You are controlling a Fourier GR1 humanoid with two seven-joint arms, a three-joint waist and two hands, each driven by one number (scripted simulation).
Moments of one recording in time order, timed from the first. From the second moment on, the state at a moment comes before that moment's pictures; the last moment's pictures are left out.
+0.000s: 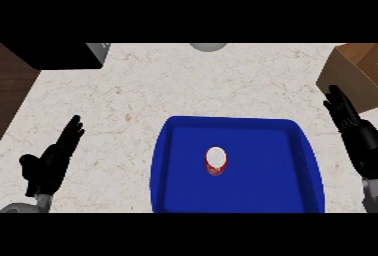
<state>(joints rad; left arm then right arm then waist) -0.04 0.53 -0.28 -1.29 0.40 0.20 -0.17 -0.08 -0.56 0.14 -1.58 -0.26 -0.15 0.01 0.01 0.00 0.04</state>
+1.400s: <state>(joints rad) -0.15 0.65 -0.23 -1.24 0.18 0.38 0.00 -0.49 -0.51 0.51 -1.07 0.22 0.23 -0.66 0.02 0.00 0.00</state>
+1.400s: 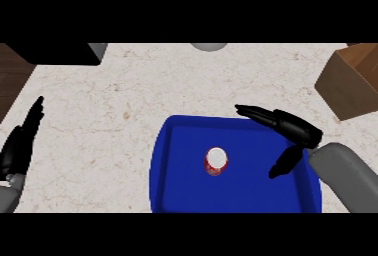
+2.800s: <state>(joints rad) -0.12 0.57 -0.08 -1.28 0.05 0.29 0.03 -0.66 -0.25 0.58 -1.04 0.70 0.50 -0.30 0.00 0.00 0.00</state>
